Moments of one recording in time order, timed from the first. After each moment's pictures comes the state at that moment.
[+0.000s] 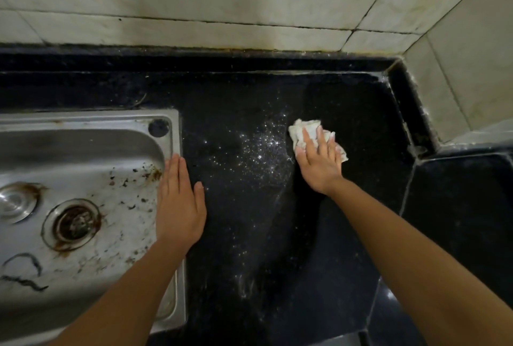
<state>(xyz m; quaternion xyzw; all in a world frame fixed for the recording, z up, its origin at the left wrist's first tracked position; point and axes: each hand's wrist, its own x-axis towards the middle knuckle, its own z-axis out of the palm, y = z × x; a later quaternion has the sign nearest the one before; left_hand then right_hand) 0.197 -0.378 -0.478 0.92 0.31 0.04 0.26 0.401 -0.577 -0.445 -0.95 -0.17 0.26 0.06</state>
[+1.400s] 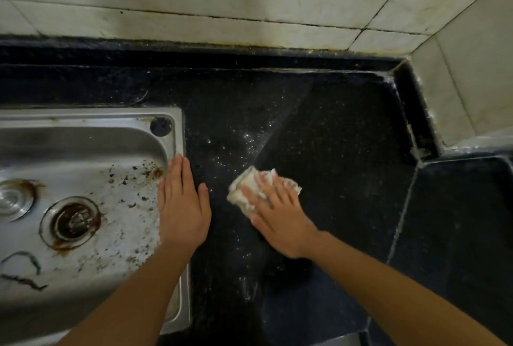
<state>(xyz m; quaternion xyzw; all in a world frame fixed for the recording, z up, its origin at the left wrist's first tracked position) 0.198 -0.379 -0.475 0.92 0.32 0.05 0.24 0.294 -0.559 -0.439 -0.85 -0.45 0.27 -0.01</state>
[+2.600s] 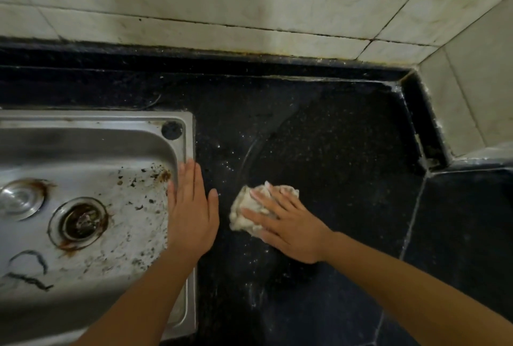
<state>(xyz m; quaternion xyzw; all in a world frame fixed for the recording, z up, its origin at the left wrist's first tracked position) 0.192 -0.377 -0.473 0.93 0.29 0.02 0.23 0.311 -0.565 -0.435 -0.77 -0.56 0.29 -0.05</state>
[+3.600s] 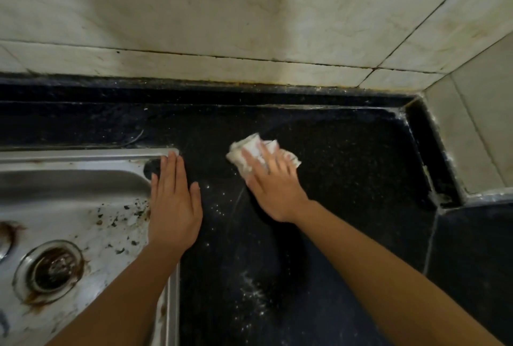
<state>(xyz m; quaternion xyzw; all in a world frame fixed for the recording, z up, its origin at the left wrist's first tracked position) 0.268 -0.322 -0.485 0.92 0.29 0.07 0.24 0.411 -0.470 -0.448 -0.89 -0.39 0.22 0.02</state>
